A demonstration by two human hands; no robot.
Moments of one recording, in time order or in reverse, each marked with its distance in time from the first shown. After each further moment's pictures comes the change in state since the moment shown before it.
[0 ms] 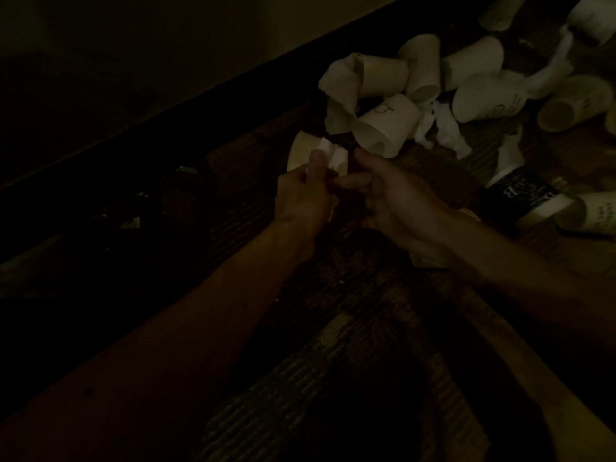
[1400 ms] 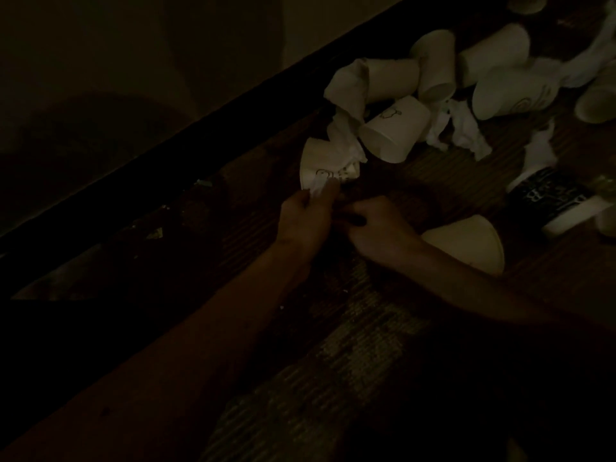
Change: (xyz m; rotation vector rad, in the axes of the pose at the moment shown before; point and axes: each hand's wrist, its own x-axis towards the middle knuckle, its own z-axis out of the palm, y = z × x) left_hand -0.006 -0.008 0.008 0.046 0.103 -0.089; right_hand 0.011 0.031 0.004 -0.505 0.037 -0.230
